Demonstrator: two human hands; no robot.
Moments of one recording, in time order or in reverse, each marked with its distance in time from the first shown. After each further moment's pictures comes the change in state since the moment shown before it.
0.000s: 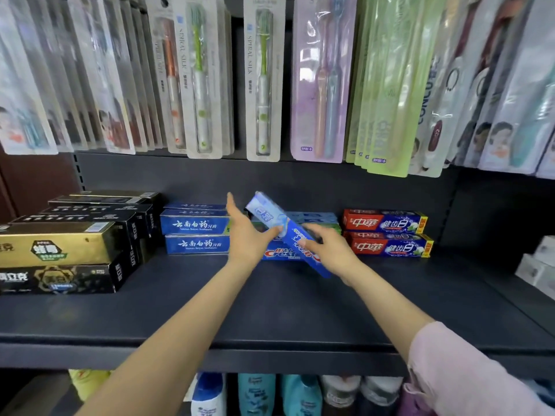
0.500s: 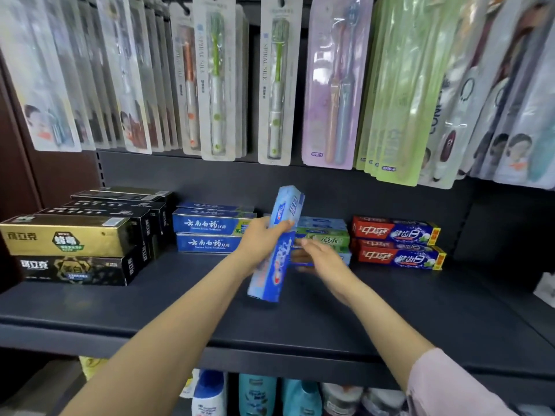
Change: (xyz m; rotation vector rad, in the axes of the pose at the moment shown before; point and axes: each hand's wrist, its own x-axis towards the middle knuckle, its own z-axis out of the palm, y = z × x) left_hand -0.003 0.013 -0.005 -0.045 -0.273 -0.044; right_hand -0.004 0.003 0.026 0.450 -0.133 0.081
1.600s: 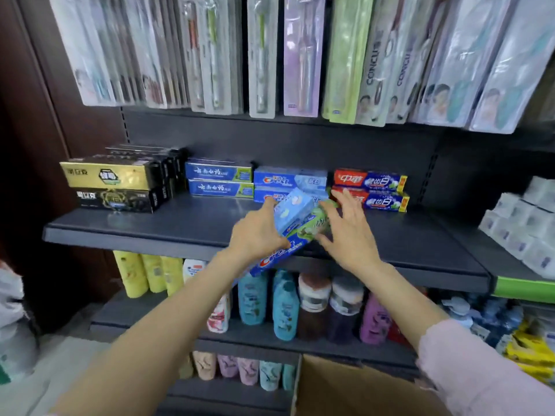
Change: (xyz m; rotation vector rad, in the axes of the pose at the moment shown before) left_hand -0.172 0.017 0.042 0.821 0.042 0.055; right_hand -0.154 0.010 -0.059 -1.202 0.268 -0.482
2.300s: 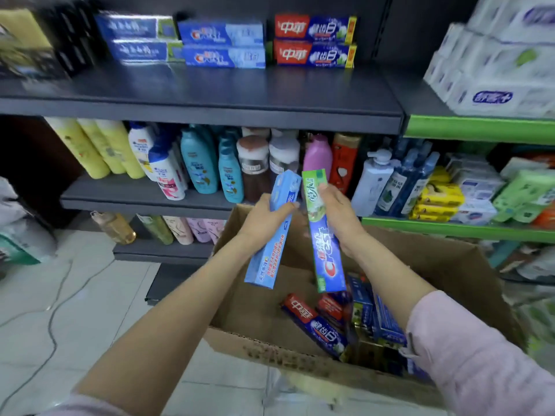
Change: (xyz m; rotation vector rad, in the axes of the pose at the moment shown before) left_hand -0.173 0.088 0.194 -0.731 -0.328 -0.391; right_hand -0.236 0.071 -0.013 1.207 -0.266 0.827
